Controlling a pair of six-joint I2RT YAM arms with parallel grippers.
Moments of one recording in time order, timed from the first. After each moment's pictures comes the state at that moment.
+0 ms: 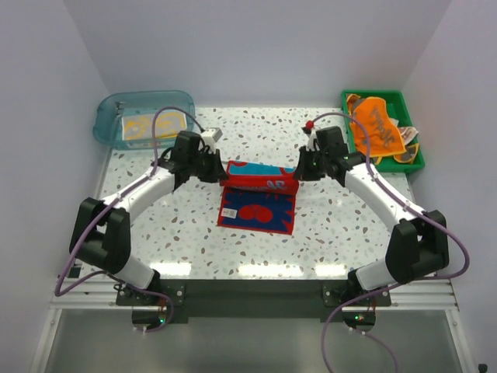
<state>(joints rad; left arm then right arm) -0.36 1.54 1.06 -0.25 0.36 -0.28 0.33 1.46 1.15 -0.53 -0.19 0.27</state>
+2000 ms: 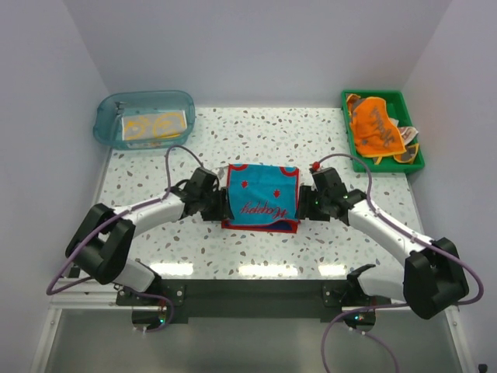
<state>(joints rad) -0.55 1.47 0.74 -0.25 0.19 -0.59 0.45 1.23 0.72 -0.52 -0.05 0.49</state>
